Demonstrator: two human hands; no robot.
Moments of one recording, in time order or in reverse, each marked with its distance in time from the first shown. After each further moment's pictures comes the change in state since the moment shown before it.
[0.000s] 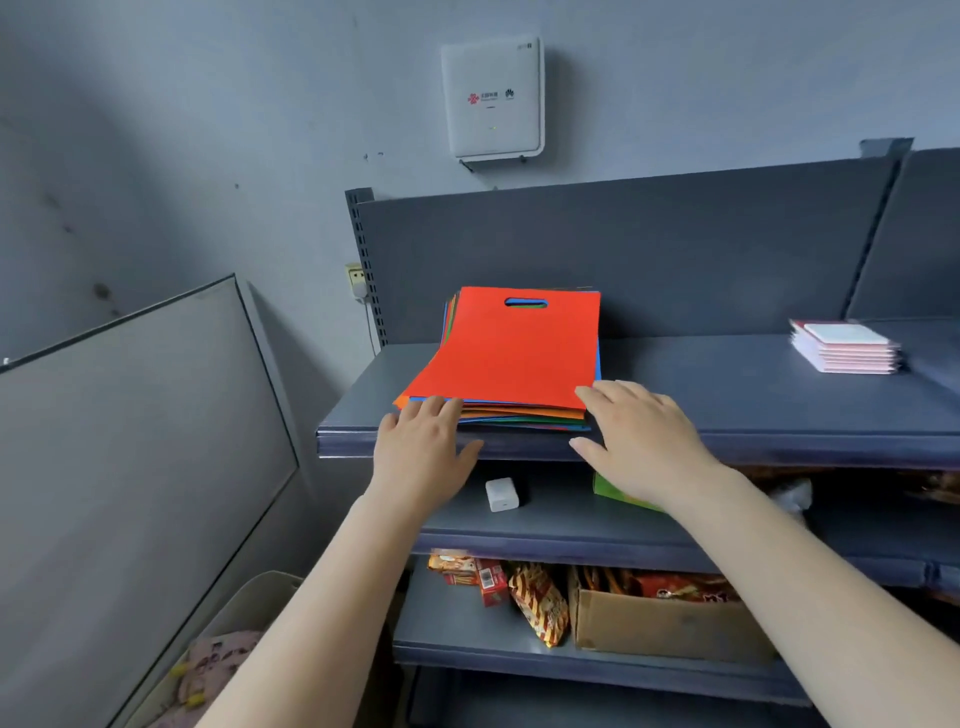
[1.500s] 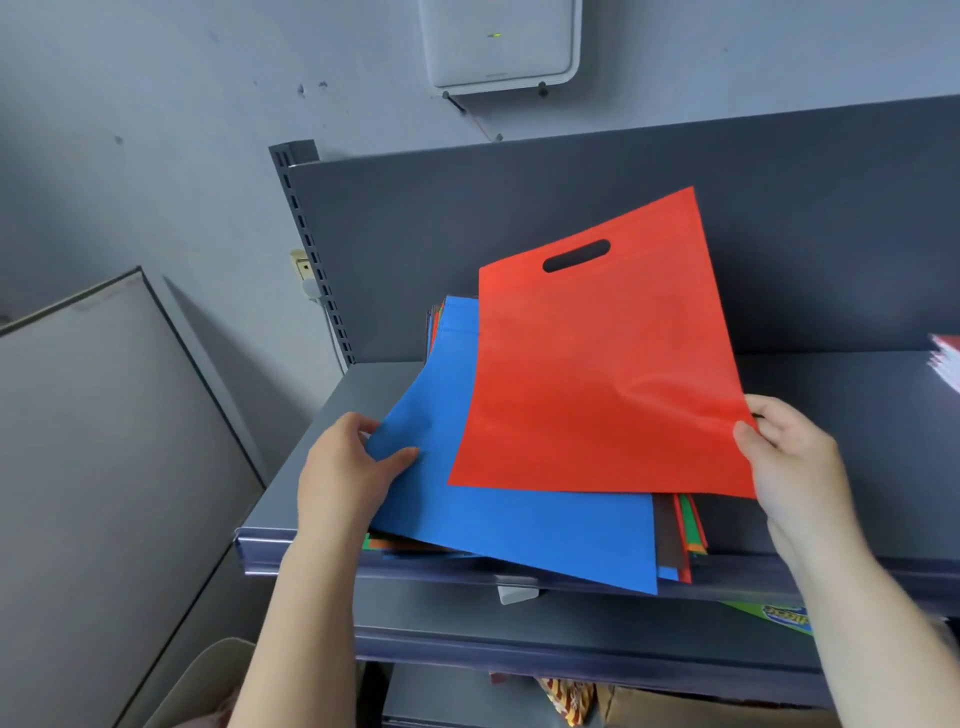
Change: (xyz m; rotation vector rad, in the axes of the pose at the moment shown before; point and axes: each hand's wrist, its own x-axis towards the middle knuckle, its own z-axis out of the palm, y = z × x) left_hand 0.163 -0.081 0.086 -0.622 0.056 -0.552; right_hand 0.147 0.096 0.092 1.246 0.457 0.502
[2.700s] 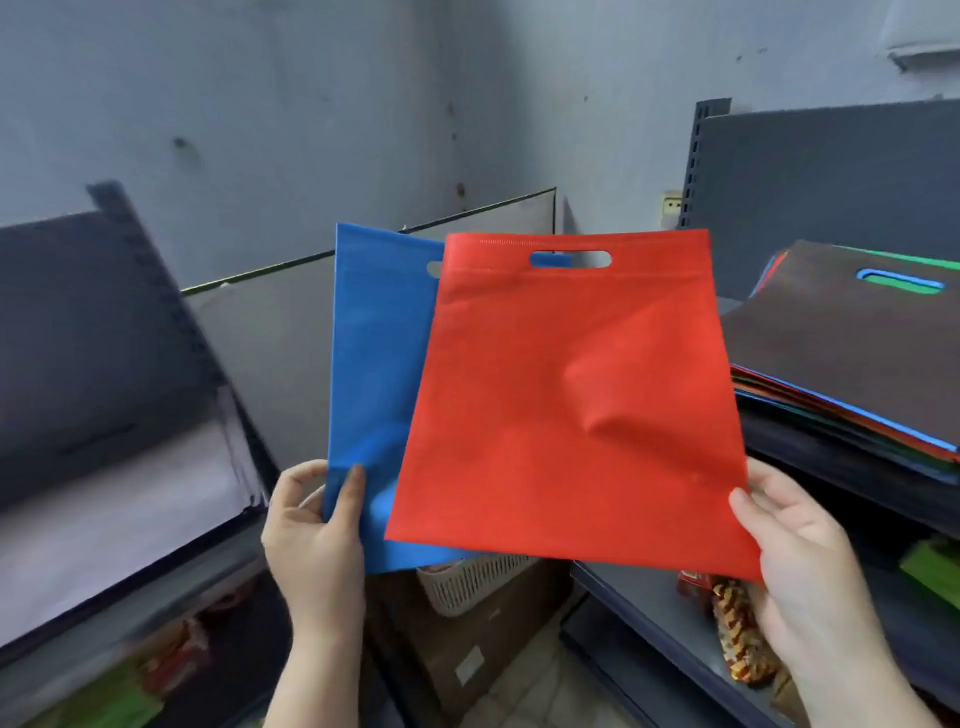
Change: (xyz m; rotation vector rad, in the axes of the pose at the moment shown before) left_hand -0.376 -0.123 -0.179 -0.586 1.039 -0.159; right_hand -0.259 -0.048 0.038 0.542 -0.753 0.310
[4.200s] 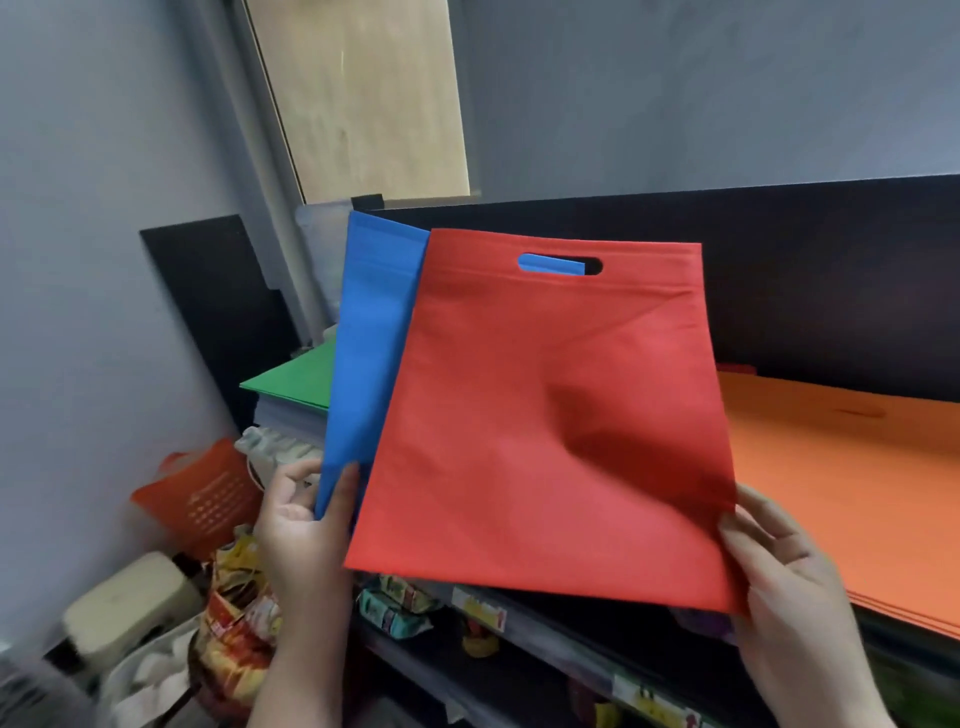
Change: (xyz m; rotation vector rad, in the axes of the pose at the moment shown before) left_hand -0.024 0.180 -0.718 0.495 1.040 0.272; right_hand -0.483 0.165 0.511 0.110 -1.153 0.527
